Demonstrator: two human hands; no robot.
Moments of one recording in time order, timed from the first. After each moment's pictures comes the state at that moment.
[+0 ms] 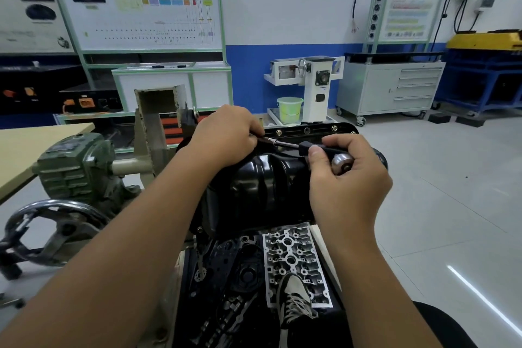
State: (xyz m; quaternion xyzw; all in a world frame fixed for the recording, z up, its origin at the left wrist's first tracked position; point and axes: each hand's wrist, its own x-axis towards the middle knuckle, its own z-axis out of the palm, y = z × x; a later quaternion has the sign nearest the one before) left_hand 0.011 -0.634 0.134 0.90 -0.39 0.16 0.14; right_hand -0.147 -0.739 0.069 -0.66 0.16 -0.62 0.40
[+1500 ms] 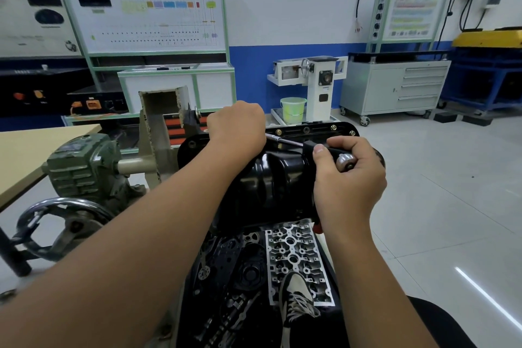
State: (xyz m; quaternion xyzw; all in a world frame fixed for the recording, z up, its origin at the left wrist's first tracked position) left_hand 0.005 -0.671 0.130 0.93 -0.25 0.26 0.06; right_hand -0.143 -0.749 0.062 -0.63 0.16 -0.60 0.47
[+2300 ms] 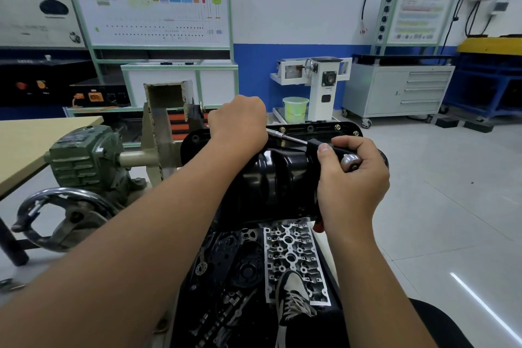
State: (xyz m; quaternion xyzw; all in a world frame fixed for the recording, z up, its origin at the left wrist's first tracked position) left_hand 0.008 -0.667 0.129 0.93 -0.24 0.27 0.09; right_hand -0.142 -0.751 0.059 -0.63 0.16 -0.60 0.48
